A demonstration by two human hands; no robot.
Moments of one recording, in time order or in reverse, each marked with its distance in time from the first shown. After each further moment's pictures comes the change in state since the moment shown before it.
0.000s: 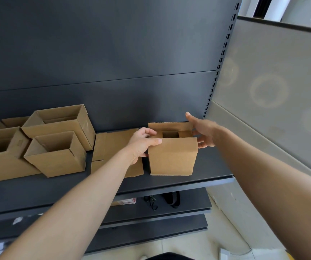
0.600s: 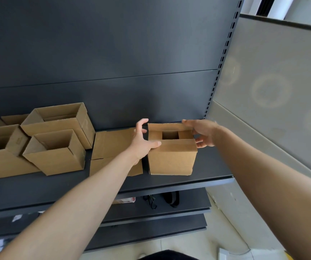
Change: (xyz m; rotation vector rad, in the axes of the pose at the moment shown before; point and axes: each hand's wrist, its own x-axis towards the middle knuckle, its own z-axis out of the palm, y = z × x) left_hand 0.004 -0.010 0.007 0.120 0.121 0.121; right_hand -0.004 -0.001 0.000 -0.043 0.001 0.009
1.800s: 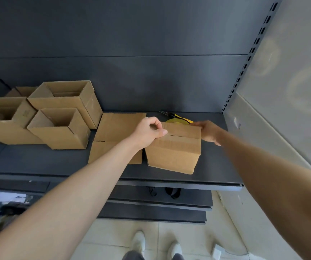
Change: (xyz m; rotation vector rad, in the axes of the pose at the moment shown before) left_hand 0.012 0.012 0.016 0.228 0.032 0.012; right_hand 0.111 0.034 -0.014 -0.579 -0.118 -0.359
